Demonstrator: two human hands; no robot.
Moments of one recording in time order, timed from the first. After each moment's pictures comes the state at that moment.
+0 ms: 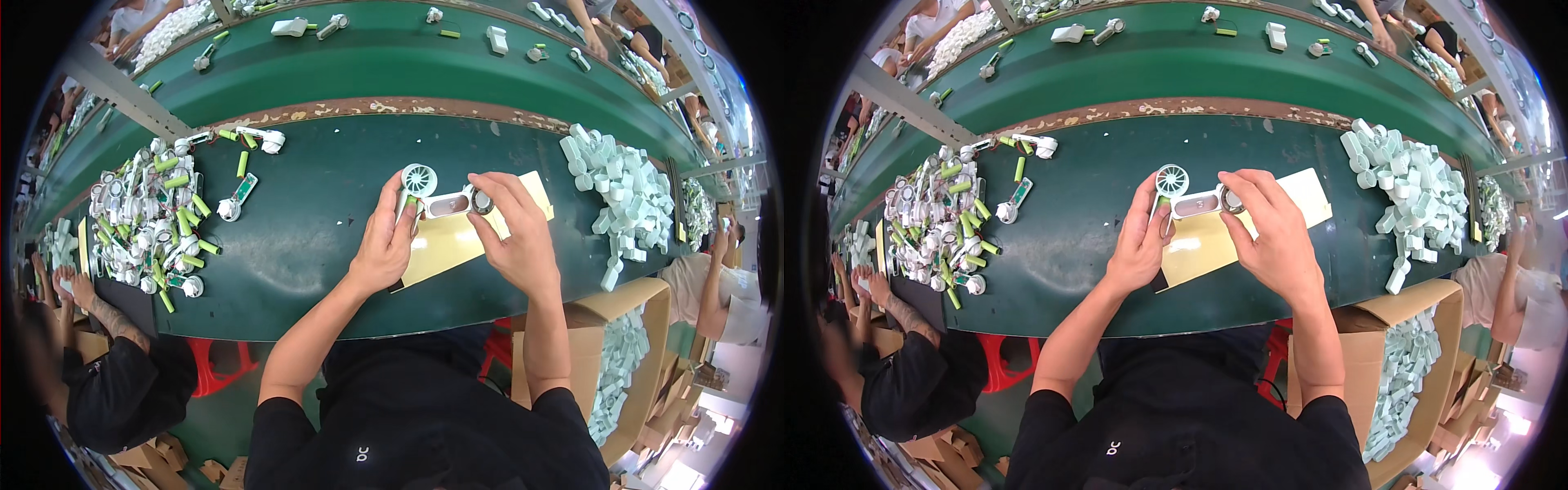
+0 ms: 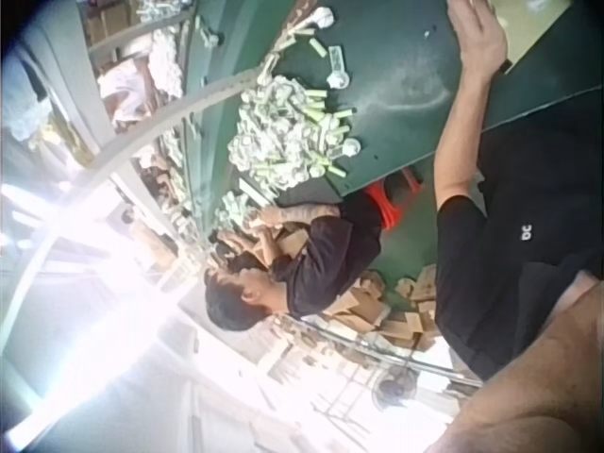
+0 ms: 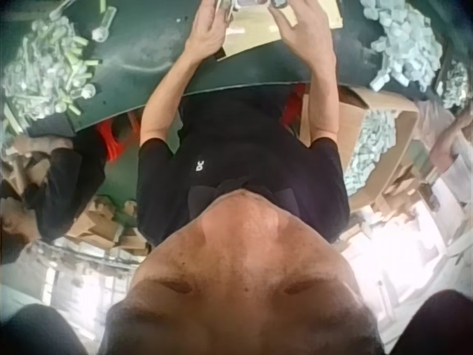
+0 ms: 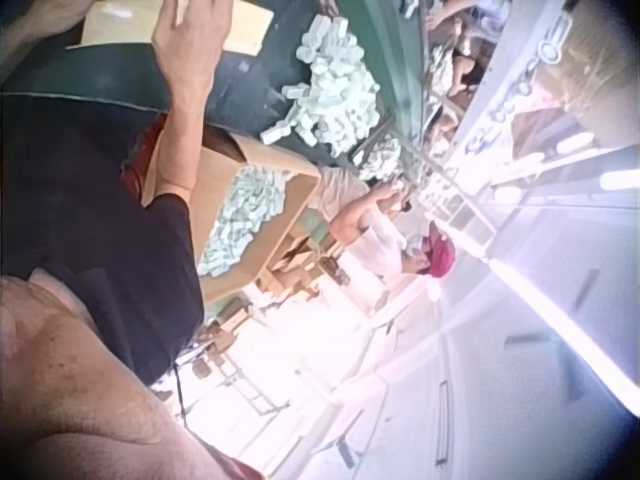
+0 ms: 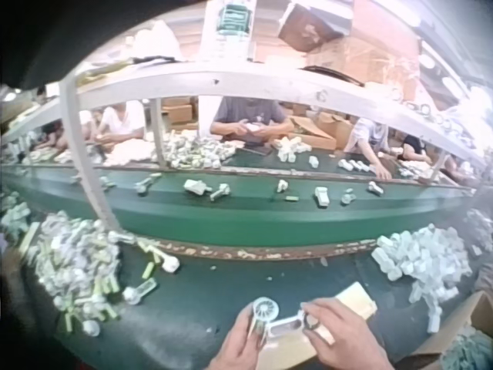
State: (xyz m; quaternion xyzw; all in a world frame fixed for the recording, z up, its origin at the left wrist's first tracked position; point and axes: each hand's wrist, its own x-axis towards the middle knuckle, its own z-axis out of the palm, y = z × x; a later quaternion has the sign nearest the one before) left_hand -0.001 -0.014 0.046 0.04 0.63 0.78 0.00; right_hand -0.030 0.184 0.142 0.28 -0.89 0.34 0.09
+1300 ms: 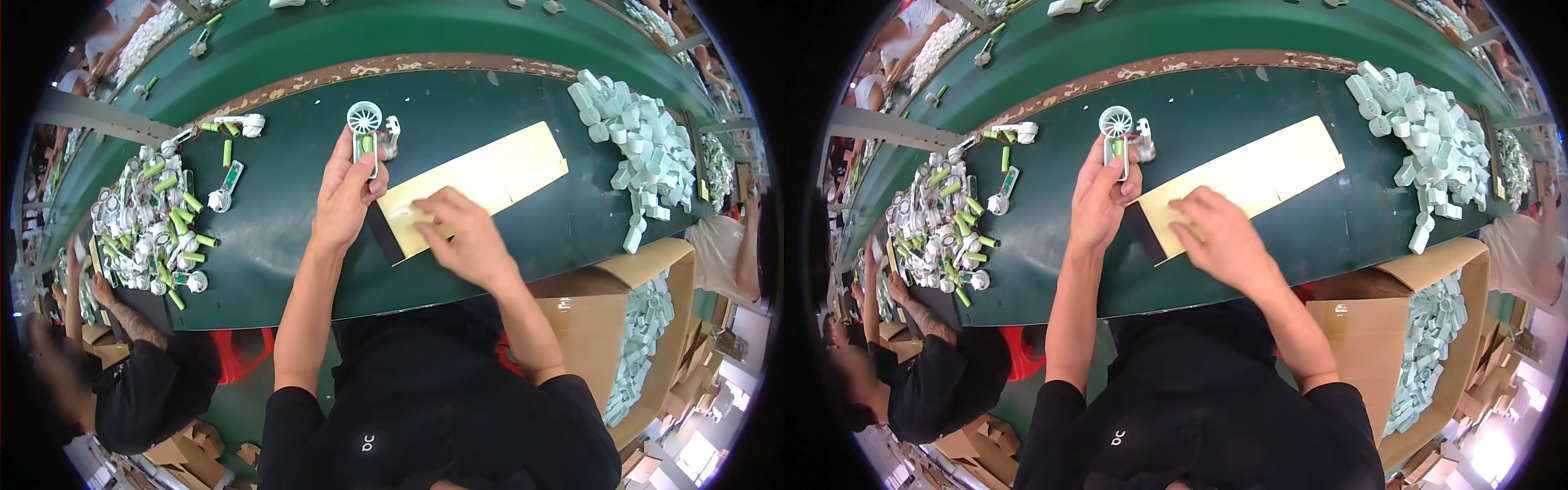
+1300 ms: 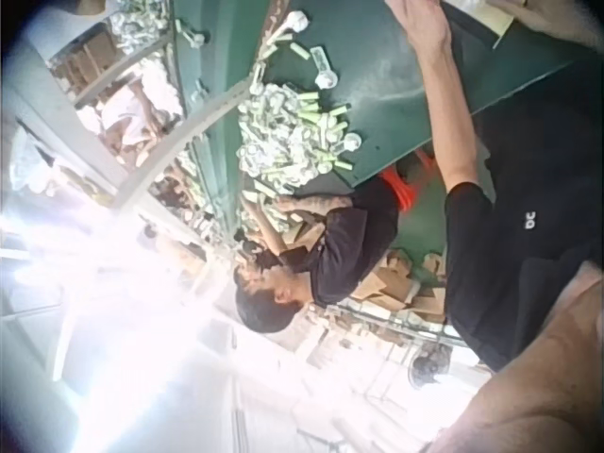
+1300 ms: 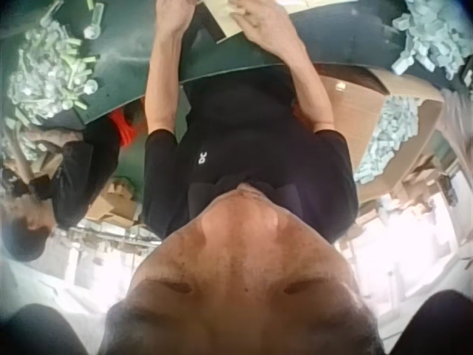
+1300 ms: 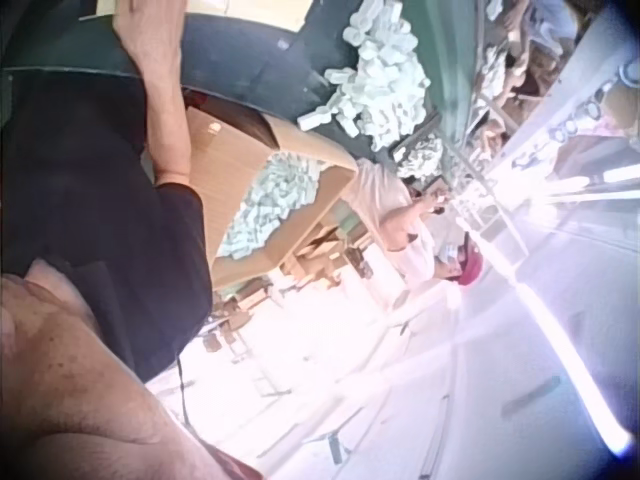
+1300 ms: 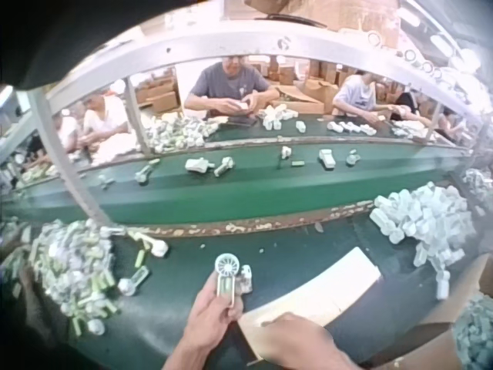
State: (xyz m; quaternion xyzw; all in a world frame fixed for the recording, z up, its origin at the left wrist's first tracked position) left_hand -0.023 -0.043 0.050 -0.01 0.48 0.88 0.07; right_hand 0.007 0.164 0.058 0.25 -0.87 0.44 -0.01
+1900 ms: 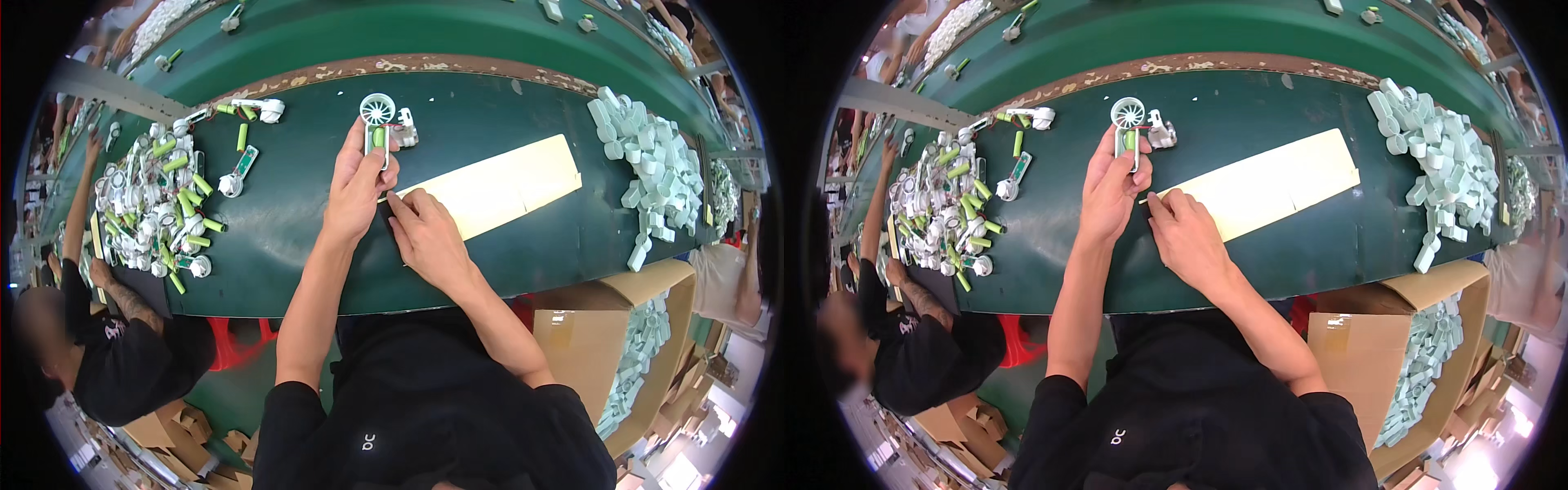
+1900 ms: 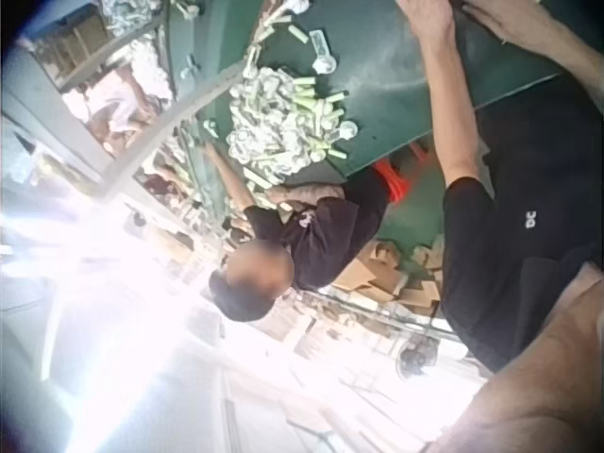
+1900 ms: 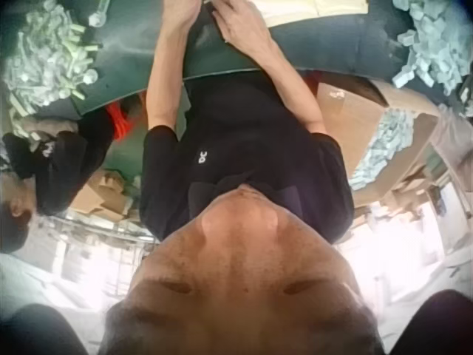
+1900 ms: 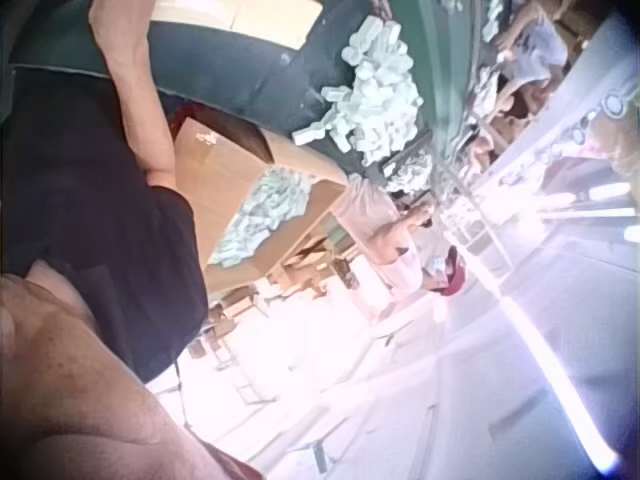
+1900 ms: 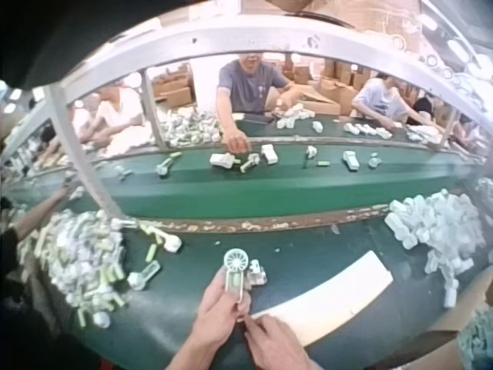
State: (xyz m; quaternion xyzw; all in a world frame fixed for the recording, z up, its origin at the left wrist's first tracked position) left_hand -0.025 -0.052 0.044 -0.02 0.48 0.88 0.02; right_hand 0.014 0.101 0.023 0.28 -0.88 0.37 0.05
